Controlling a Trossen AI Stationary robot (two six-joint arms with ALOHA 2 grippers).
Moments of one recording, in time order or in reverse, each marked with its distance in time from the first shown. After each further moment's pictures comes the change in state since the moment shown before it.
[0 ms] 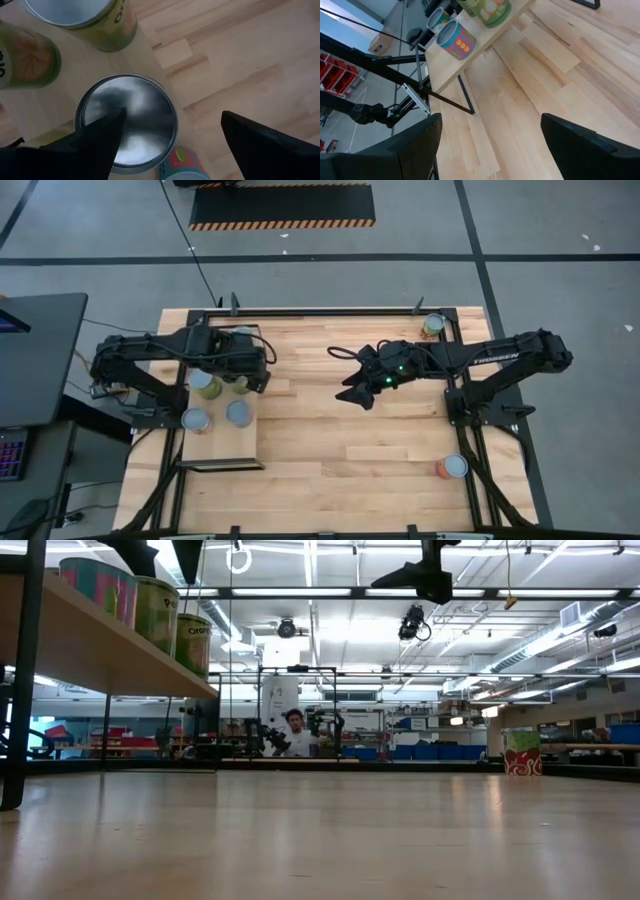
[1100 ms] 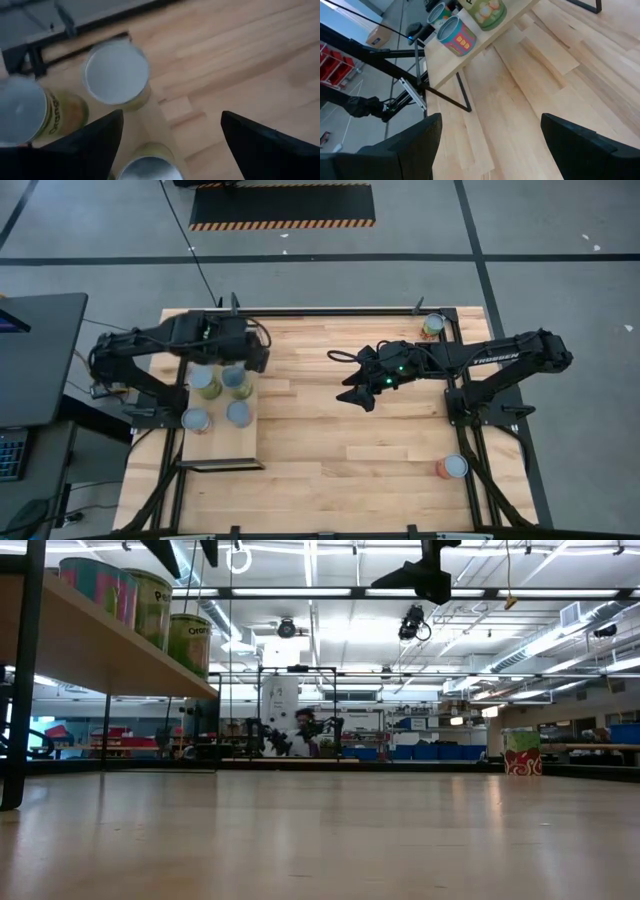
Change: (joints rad) left arm 0.028 0.001 0.132 -0.018 -0.241 0.023; right arm 0.002 0.000 0.000 -0.008 -0.012 -0.051
